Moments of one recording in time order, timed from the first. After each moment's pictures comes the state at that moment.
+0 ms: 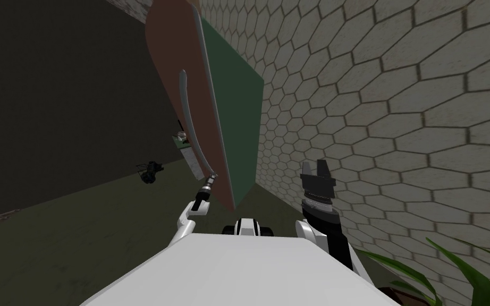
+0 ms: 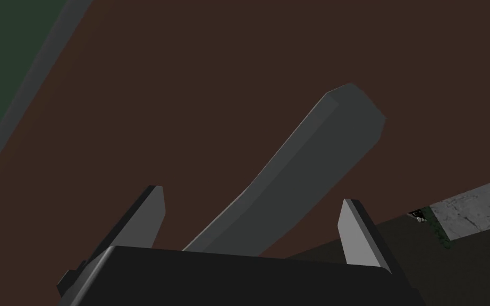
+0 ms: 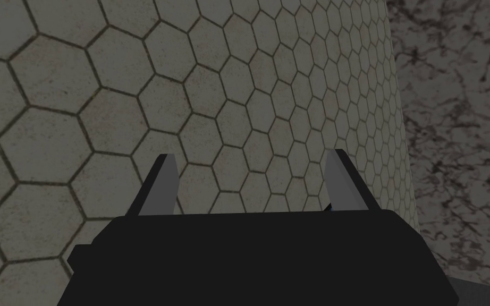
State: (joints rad) left arm 0.00 0.18 0.14 -1.33 -0.12 -0.40 -0.46; right arm 0.55 0.05 -0.02 -2.33 0.04 -0.63 0.04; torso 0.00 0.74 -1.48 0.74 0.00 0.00
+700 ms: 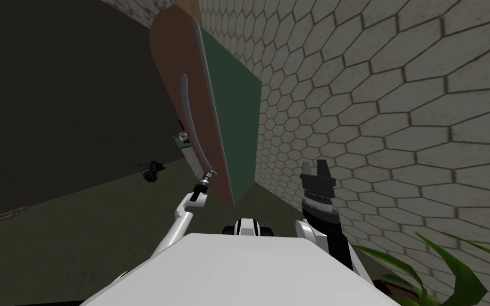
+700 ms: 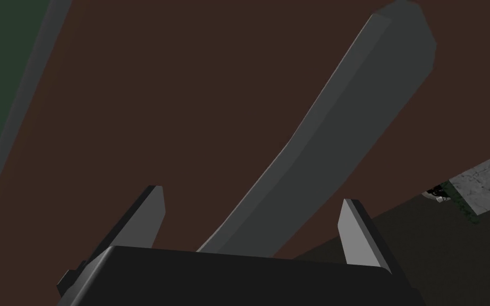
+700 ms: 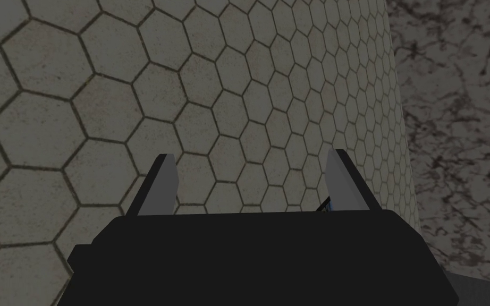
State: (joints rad) left arm -0.06 0.26 0.14 -1.40 -0.15 -0.22 -0.46; right arm 0.55 0.05 -0.02 -2.33 0.04 -0.63 0.04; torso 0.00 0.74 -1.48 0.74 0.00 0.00
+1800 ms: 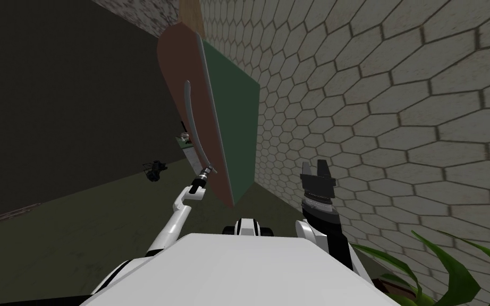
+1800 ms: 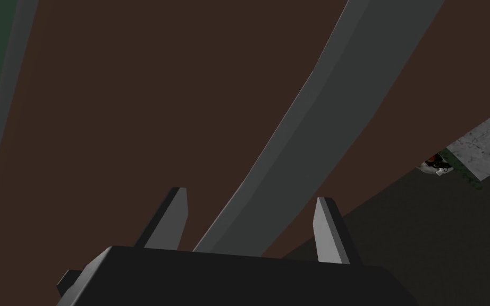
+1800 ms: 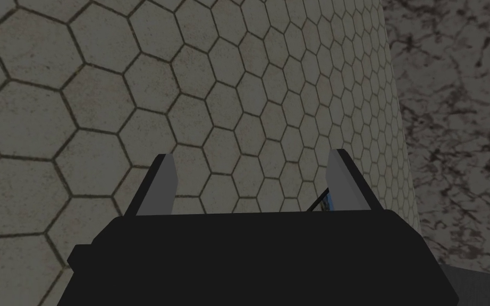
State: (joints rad) left arm -0.12 0.32 0.15 -1.46 -0.17 -0.04 -0.47; right arm 0.55 0.05 -0.02 -2.33 0.04 -0.63 0.04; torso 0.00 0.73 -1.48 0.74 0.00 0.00
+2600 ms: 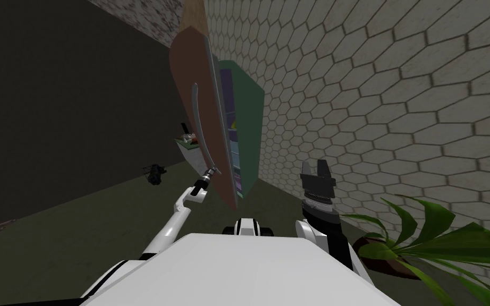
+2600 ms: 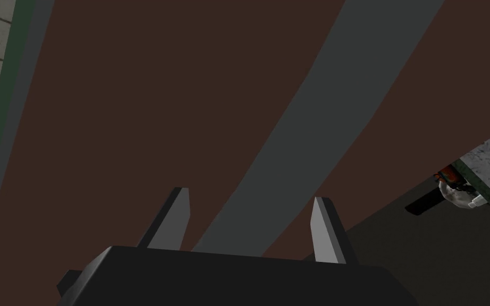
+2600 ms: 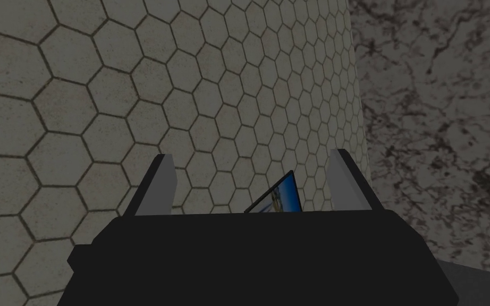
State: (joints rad) left arm -0.09 0.39 0.03 -1.47 -0.13 -0.07 -0.42; right arm 0.55 0.05 -0.02 -2.33 0.04 -0.63 0.04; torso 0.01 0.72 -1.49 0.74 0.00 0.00
